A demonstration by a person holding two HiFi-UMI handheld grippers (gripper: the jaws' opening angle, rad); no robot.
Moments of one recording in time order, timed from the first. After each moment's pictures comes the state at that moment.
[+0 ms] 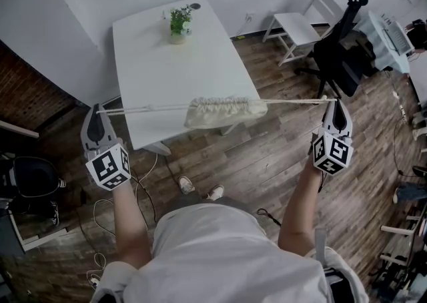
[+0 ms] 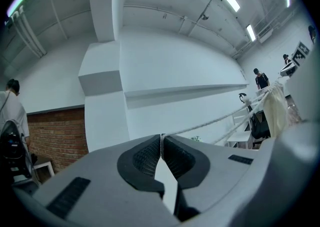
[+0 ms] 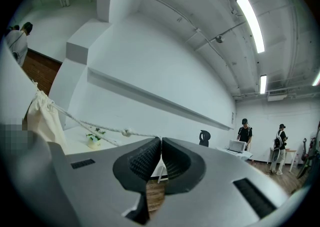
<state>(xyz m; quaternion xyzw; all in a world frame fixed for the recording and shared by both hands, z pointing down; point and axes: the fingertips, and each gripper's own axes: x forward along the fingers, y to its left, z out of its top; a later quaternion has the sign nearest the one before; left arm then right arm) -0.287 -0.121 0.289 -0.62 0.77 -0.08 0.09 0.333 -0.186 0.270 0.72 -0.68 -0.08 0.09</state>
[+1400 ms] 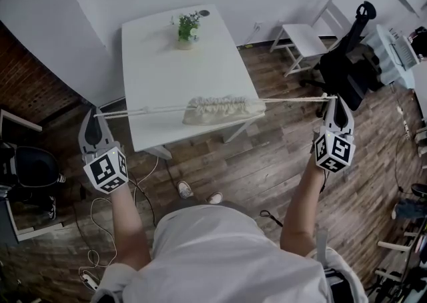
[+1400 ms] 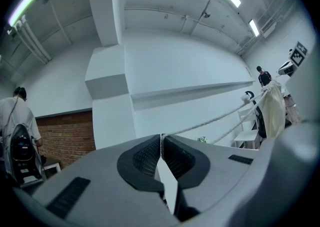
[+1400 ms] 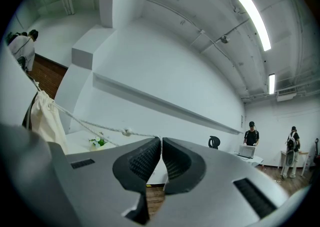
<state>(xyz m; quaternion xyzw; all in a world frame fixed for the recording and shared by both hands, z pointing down) -0.291 -0.102 0.273 -0.59 0.79 -0.08 0.10 0.327 -0.222 0.250 0.68 -0.72 -0.10 0.07</state>
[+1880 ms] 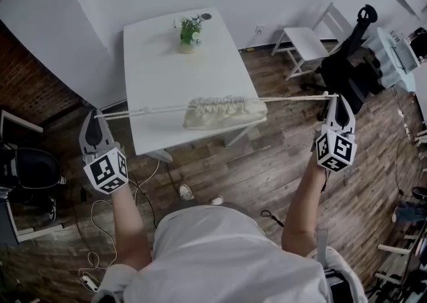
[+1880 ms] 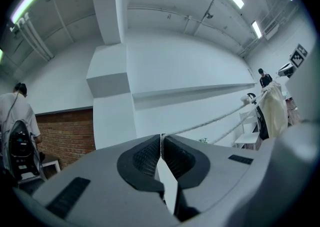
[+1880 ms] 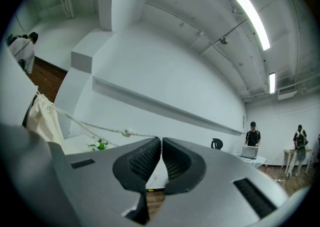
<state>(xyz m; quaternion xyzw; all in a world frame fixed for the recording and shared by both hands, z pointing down) -0.299 -0.109 0.272 -0.59 0.80 -0.06 0.09 0.319 -0.238 0.238 0.68 -0.72 -0.11 0.06</state>
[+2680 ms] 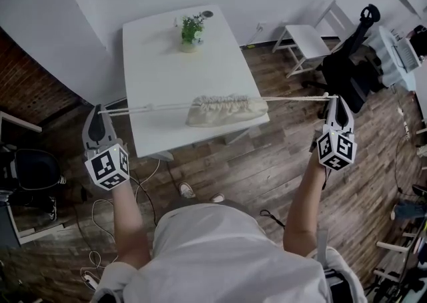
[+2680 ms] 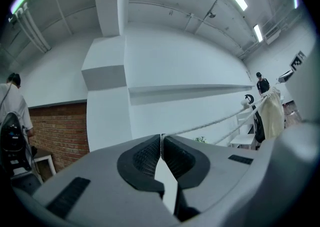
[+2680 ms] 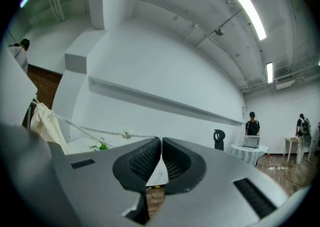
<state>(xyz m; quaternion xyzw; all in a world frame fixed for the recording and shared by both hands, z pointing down) -0.311 -0.149 0.286 -0.61 0.79 -0.07 0.07 0.309 -0.267 0.260 0.68 -0.73 -0.06 0.05</state>
